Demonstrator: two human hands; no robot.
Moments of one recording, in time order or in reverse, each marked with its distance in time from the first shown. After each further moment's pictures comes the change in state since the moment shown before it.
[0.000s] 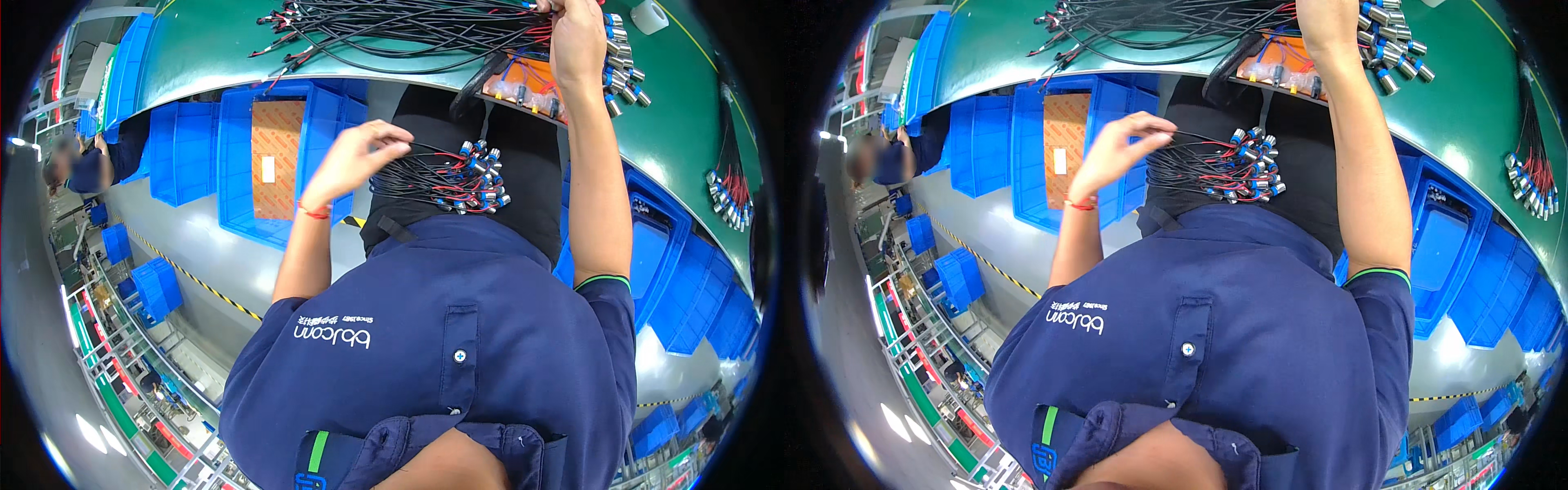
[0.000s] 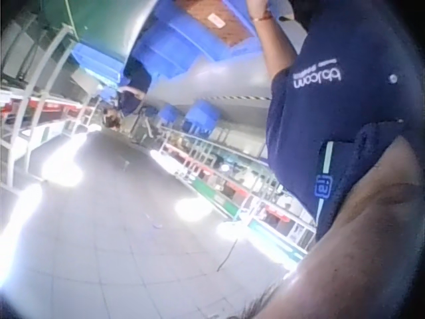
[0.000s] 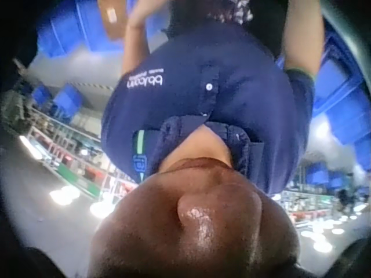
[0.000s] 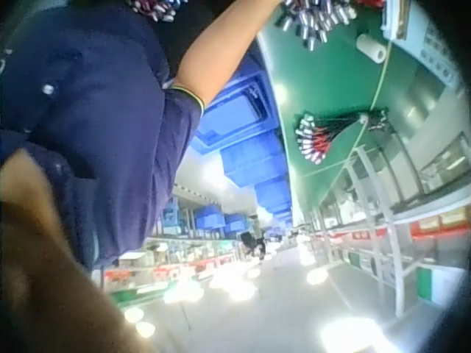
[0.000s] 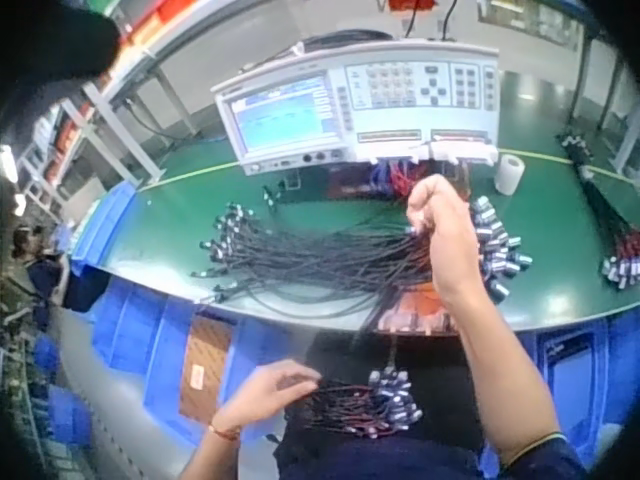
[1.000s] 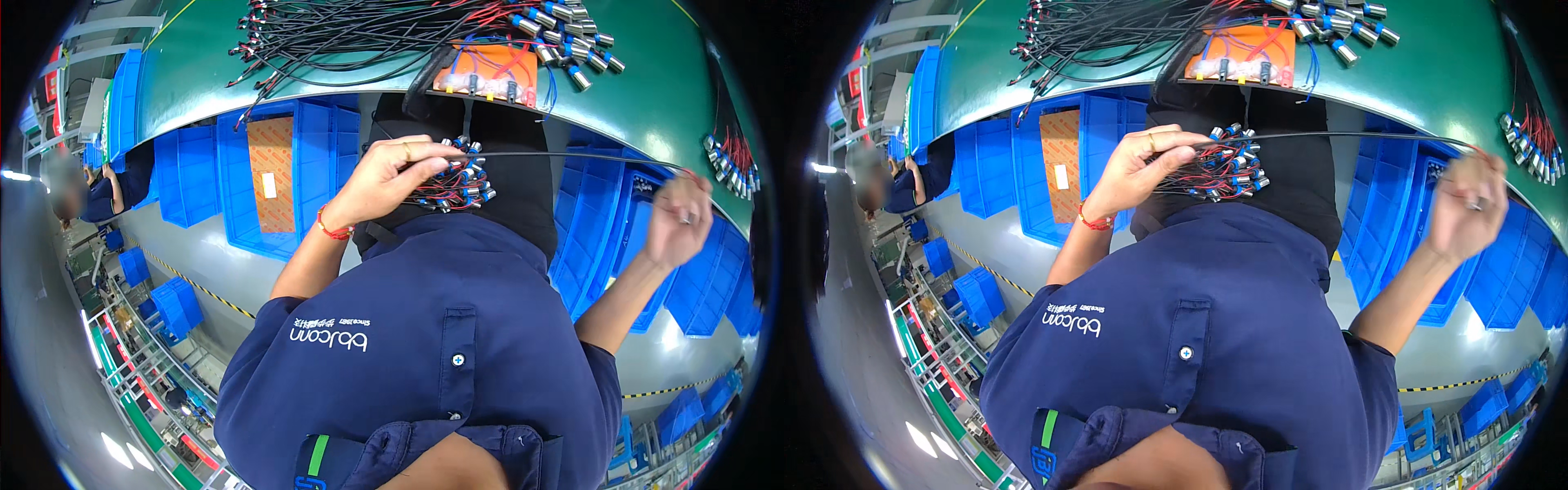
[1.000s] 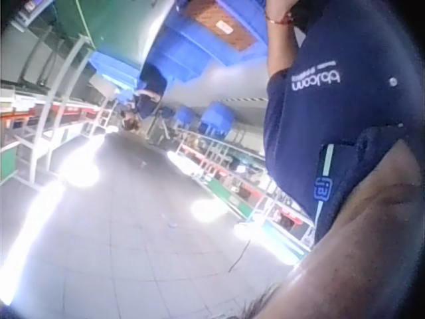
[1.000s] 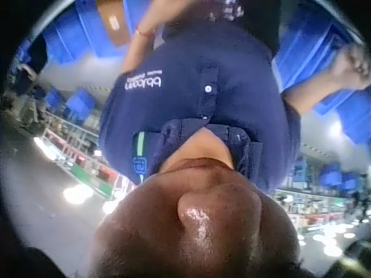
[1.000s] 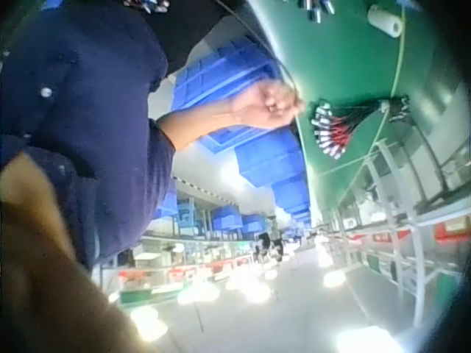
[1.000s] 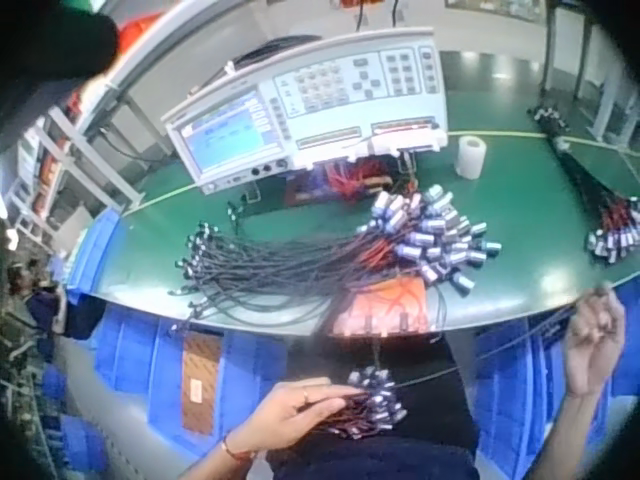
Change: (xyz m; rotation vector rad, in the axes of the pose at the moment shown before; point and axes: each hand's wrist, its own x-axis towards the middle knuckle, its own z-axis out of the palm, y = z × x) left_hand 0.023 0.079 0.054 -0.174 -0.107 0.263; right_hand -0.159 -0.095 -0.226 0.778 0.278 0.142
